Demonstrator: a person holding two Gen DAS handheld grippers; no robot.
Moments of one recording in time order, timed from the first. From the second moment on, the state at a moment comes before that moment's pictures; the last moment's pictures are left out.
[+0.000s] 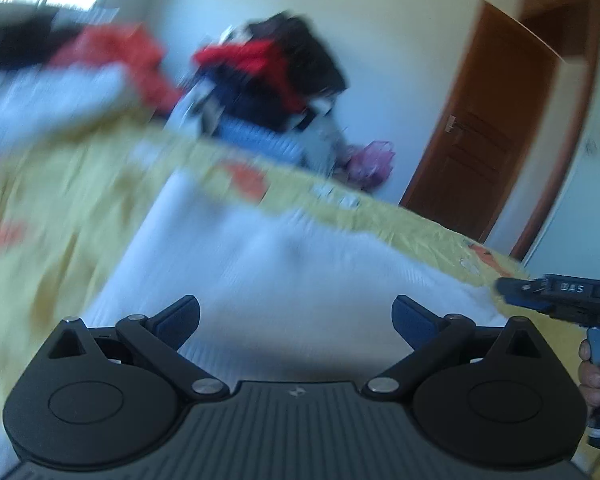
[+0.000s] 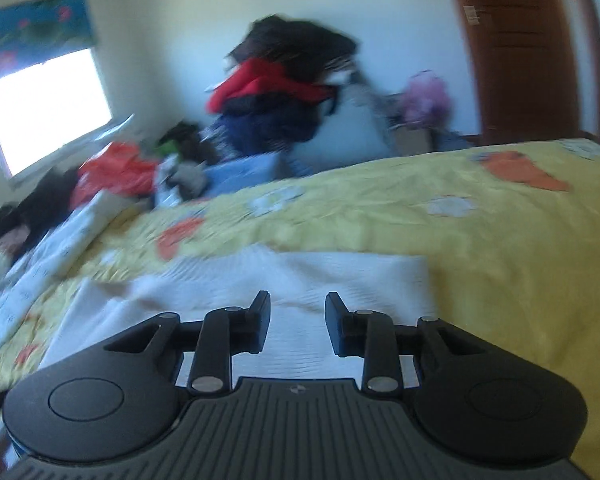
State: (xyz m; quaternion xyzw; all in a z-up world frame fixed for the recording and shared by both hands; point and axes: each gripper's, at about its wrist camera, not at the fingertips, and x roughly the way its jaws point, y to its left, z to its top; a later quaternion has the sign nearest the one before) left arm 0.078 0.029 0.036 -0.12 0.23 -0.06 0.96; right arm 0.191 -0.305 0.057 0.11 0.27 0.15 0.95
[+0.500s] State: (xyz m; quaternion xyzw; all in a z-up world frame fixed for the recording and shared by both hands) left arm 0.156 0.001 -0.001 0.02 0.32 -0.06 0.95; right arm 0.214 -0.265 -0.001 0.06 0.29 0.14 0.95
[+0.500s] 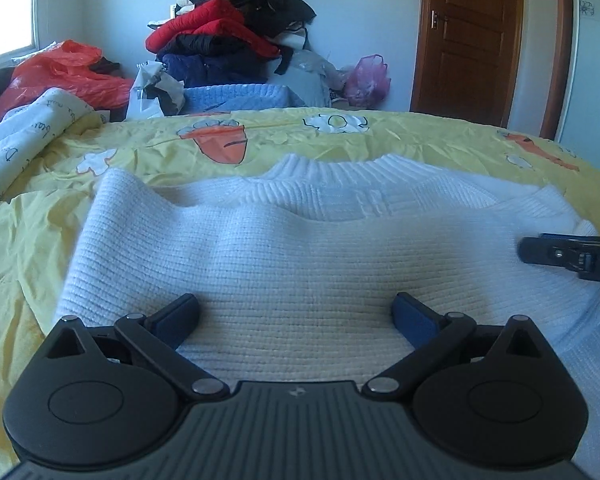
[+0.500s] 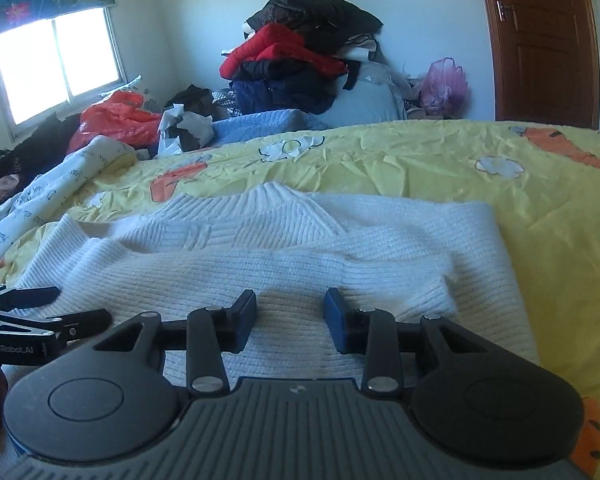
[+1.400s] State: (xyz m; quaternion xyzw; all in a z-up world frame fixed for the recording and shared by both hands) left arm 0.106 -0.020 -0.002 0.05 0.33 -0.04 0.94; right arm 0.138 -0.249 -0.006 -0.04 0.32 0.06 0.94
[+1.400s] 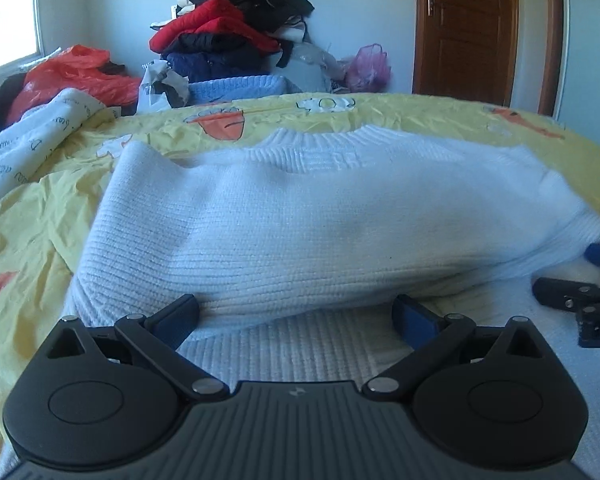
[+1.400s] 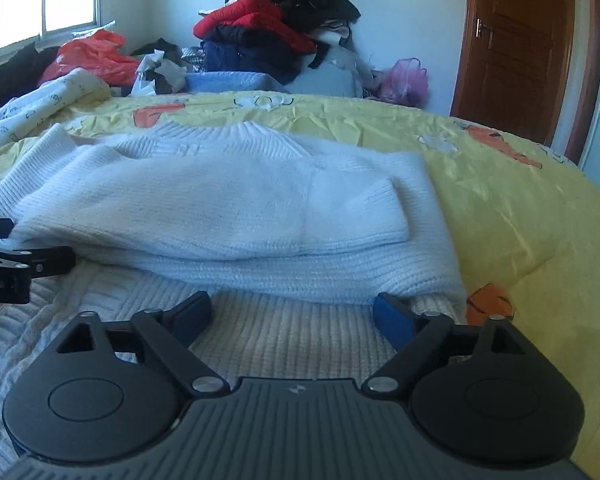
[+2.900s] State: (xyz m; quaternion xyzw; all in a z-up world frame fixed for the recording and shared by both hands) left arm 0.021 0.043 -0.004 0.04 0.34 -0.06 0.94; right arm 0.050 -0.286 -0.007 -0.04 0.33 0.09 0.94
